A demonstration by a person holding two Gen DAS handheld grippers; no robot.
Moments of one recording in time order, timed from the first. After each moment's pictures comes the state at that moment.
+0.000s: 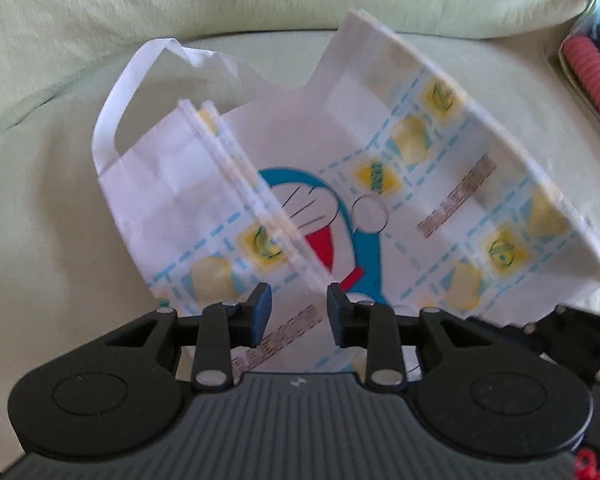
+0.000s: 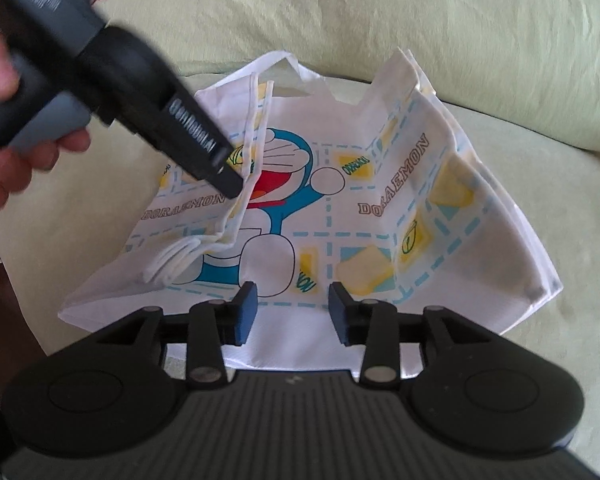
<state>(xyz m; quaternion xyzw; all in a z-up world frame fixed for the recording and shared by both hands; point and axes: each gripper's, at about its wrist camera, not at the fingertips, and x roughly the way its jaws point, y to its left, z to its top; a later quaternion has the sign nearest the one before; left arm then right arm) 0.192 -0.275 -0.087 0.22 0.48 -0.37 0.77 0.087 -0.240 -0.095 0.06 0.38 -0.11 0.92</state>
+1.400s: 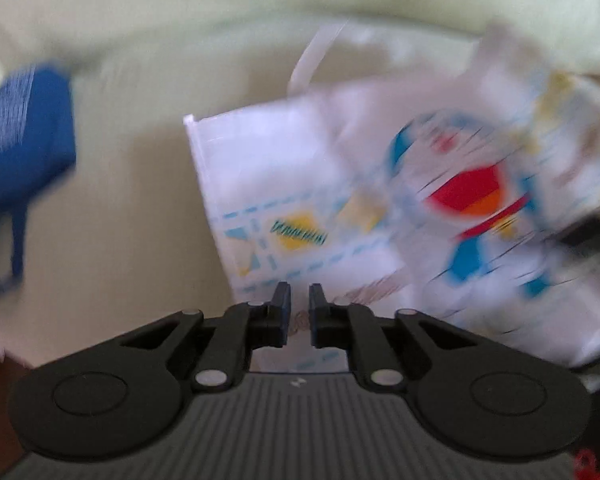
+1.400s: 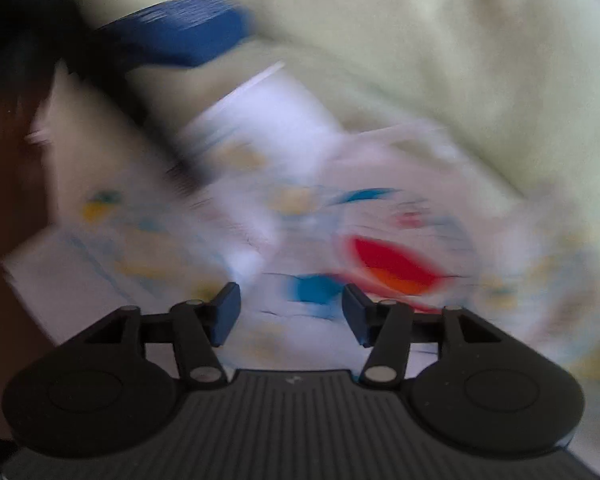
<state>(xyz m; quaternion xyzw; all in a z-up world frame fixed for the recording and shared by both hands) 0.207 -0.073 -0.122 0.17 0.48 -0.22 0.83 0.145 -0.122 -0.095 -0.17 0.32 -0.06 0.93</state>
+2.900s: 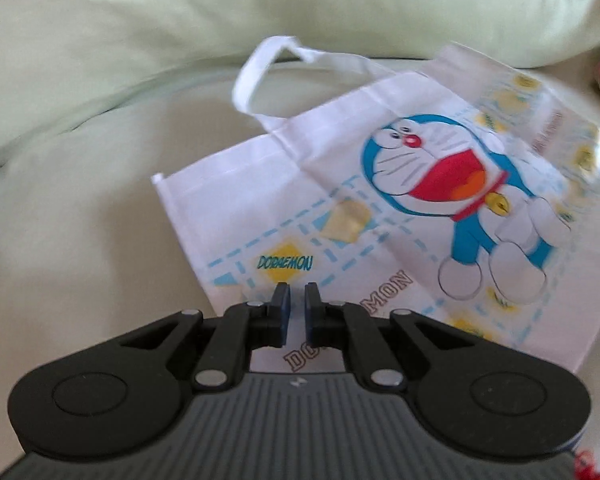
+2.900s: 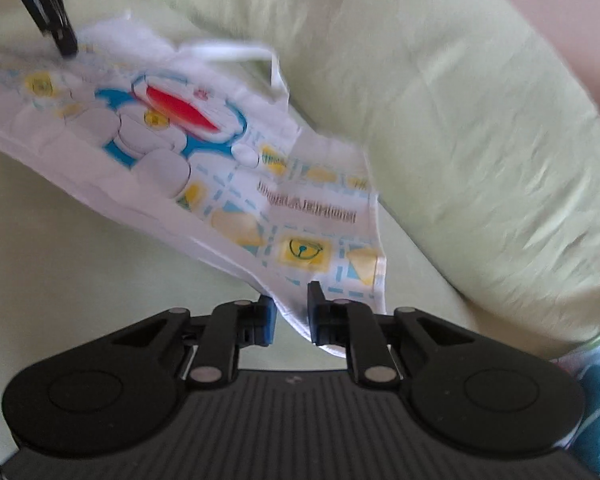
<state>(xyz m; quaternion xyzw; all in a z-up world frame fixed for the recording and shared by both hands) 0.234 -0.206 -0.117 0.21 0.38 -0.34 0.83 0.089 -0.311 -0.112 -0.28 0.40 -0.15 0.86</state>
